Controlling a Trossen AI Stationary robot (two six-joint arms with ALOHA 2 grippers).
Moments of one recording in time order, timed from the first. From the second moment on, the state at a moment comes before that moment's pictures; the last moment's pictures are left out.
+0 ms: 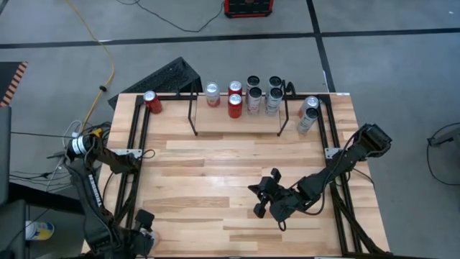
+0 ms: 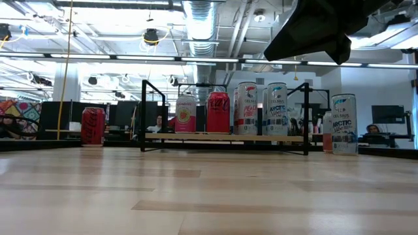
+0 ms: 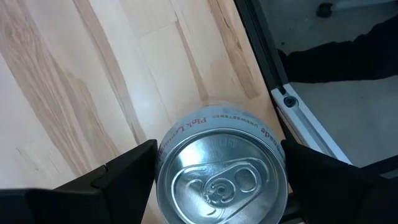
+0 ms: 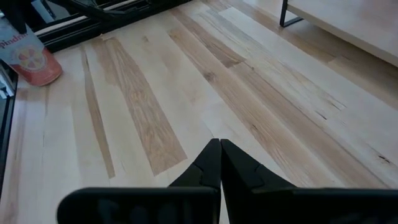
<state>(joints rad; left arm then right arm) -1.20 1.64 1.26 -0.93 -0.19 -0.81 0.60 1.63 0.98 -0.14 0.81 0.84</state>
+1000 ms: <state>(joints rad) -0.95 1.61 1.31 -1.06 -0.10 -0.50 0.65 1.63 0.98 -0.14 0.81 0.82</state>
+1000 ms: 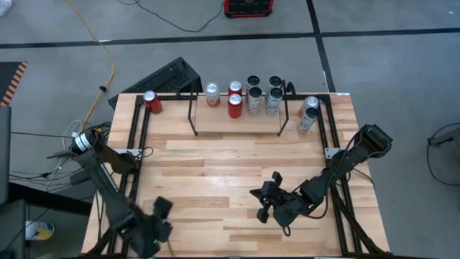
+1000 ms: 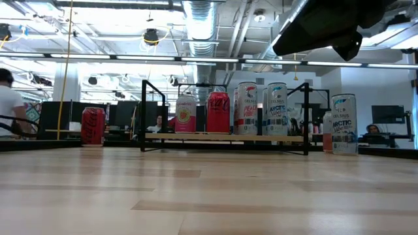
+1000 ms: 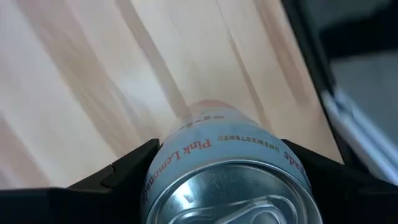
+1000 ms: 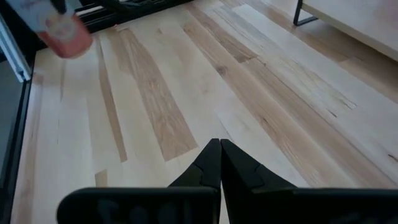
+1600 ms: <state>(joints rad) -0.18 1.61 1.42 -1.05 -0.08 0.46 0.65 1.79 0.98 0.08 0.84 0.59</state>
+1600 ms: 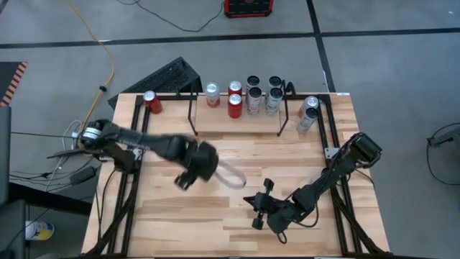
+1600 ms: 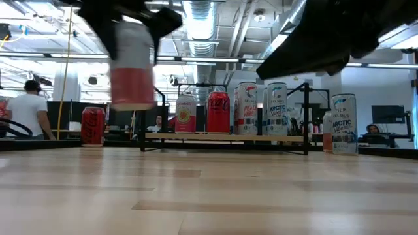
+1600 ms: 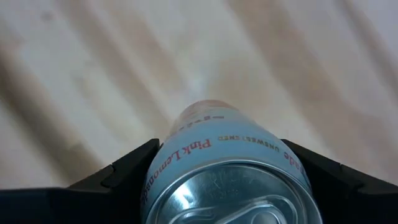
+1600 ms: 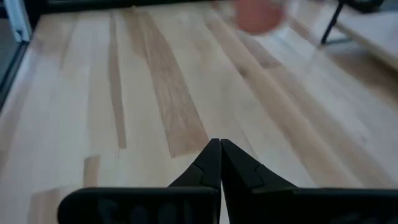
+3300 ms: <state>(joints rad) 0.51 1.78 1.51 -0.88 0.06 0.83 0.13 1.39 0.98 -0.31 0.38 0.02</state>
